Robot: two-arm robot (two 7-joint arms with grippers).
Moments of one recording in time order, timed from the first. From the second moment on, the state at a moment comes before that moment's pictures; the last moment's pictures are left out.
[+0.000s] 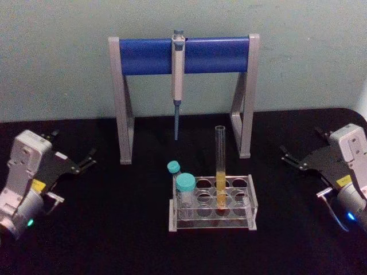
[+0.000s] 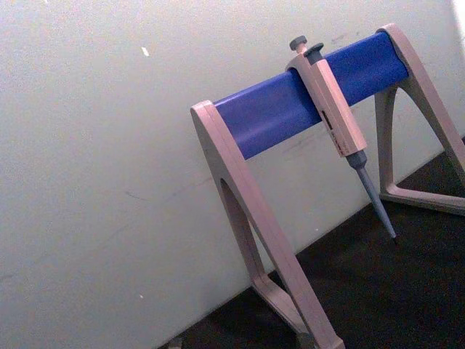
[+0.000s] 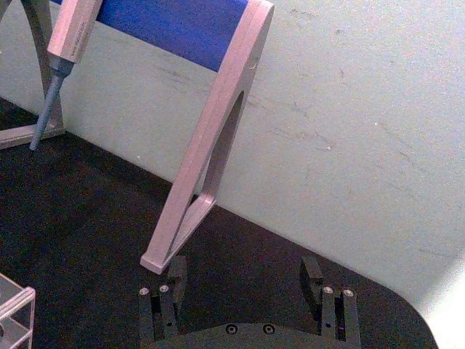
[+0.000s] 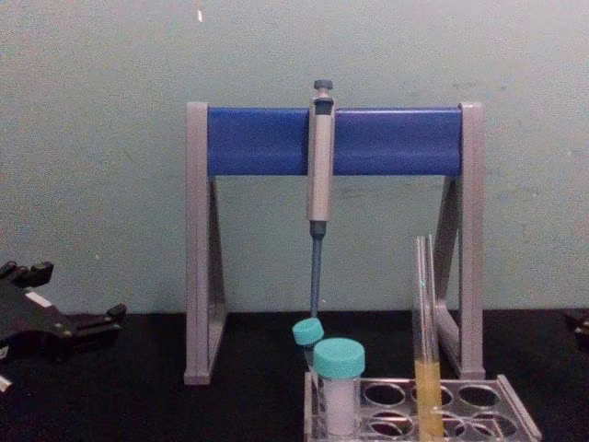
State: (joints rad) left arm -0.20 0.60 0.45 -1.41 -0.25 -0.12 0.03; right arm 0.20 0.60 -0.45 -1.41 0.25 -0.12 -0.03
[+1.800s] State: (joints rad) left arm -0.20 0.60 0.45 -1.41 -0.25 -0.12 0.03; right arm 0.20 0.60 -0.45 -1.41 0.25 -0.12 -0.03
